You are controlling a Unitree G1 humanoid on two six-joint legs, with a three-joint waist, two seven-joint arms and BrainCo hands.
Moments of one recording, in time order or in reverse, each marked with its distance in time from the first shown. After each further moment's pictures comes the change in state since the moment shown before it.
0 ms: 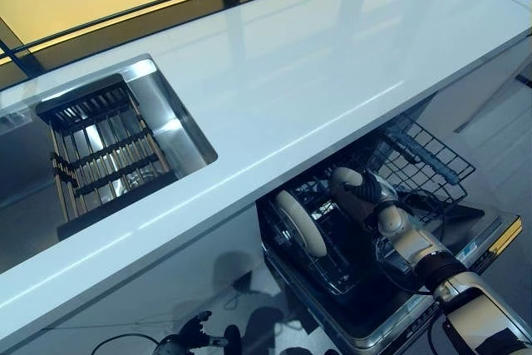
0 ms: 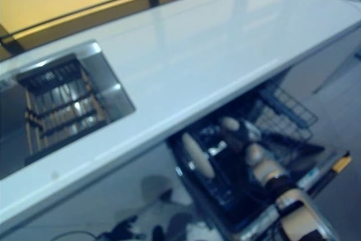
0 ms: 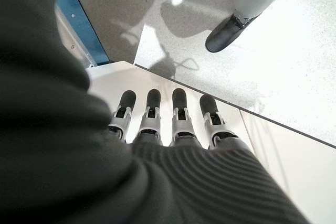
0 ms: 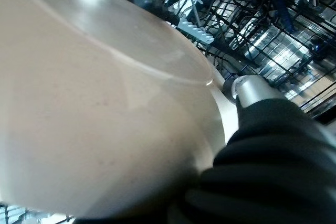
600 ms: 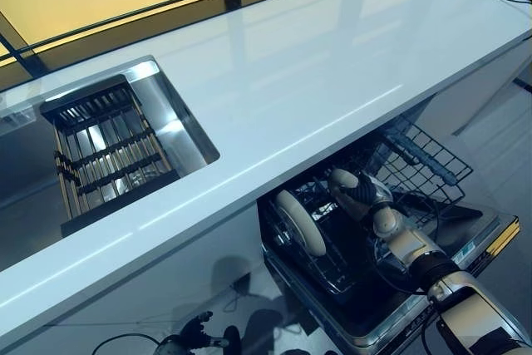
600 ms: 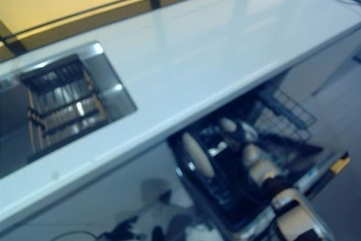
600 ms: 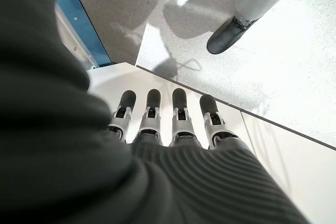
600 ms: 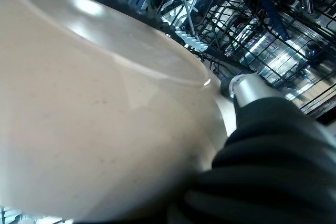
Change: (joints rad) left arm -0.002 0.002 -0.013 -0.001 -0.001 0.001 0.000; right arm -0.011 0.034 0.001 0.037 -0.027 0.000 0.001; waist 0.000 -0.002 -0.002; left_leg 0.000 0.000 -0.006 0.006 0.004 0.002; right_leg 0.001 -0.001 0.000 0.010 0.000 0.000
